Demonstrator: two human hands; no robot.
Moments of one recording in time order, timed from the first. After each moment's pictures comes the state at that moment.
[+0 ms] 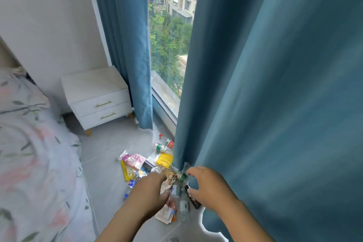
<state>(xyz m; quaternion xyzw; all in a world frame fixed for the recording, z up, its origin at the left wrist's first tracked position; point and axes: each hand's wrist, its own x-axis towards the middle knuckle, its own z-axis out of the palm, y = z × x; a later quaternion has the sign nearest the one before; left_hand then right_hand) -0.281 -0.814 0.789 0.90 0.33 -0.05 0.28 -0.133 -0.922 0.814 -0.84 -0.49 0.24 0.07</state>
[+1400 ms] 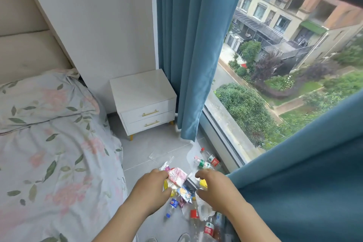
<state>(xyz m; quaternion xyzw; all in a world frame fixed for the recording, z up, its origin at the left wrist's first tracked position) -0.358 -0.484 0.784 0.85 0.42 -0.11 0.29 -0.182 -0.581 0.775 -0.79 -0.53 0.30 0.03</state>
